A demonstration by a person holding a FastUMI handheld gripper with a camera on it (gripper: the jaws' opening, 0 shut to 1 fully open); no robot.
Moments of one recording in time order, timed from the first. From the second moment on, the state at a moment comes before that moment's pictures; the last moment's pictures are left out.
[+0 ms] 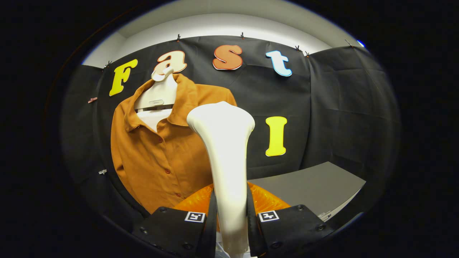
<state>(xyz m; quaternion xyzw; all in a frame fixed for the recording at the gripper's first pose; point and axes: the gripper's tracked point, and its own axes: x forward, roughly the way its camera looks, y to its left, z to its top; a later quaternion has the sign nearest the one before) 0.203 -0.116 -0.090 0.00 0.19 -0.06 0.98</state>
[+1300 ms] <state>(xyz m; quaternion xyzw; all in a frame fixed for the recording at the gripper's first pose) 0.212 -0.072 -0.217 -0.04 0.33 -0.10 0.94</state>
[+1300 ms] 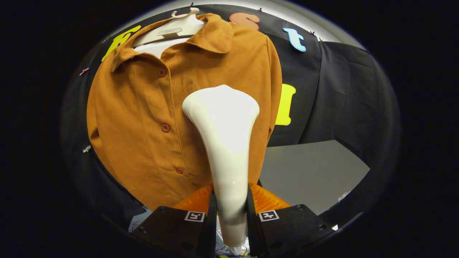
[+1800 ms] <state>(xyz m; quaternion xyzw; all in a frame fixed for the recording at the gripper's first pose) 0.193 -0.080 -0.275 -0.05 0.39 -0.13 0.91</state>
